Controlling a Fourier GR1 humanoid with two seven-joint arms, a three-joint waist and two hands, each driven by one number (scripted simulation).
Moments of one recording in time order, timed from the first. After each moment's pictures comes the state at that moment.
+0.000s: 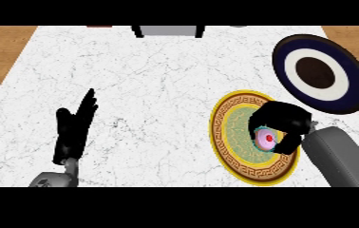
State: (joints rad) left arm -0.05 0.20 -0.09 -1.45 0.01 0.21 0.22; right arm -0.41 -0.50 0.39 -1.10 0.89 0.37 -0.74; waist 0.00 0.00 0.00
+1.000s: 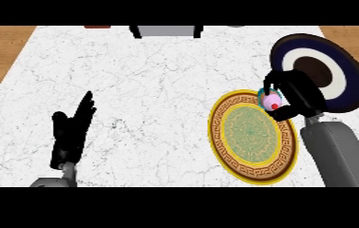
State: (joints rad) left arm -0.02 0.18 -0.07 -1.50 -0.01 0.20 0.24; right arm -0.41 -0.35 0.06 -1.15 0.96 -0.11 -0.33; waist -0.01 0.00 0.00
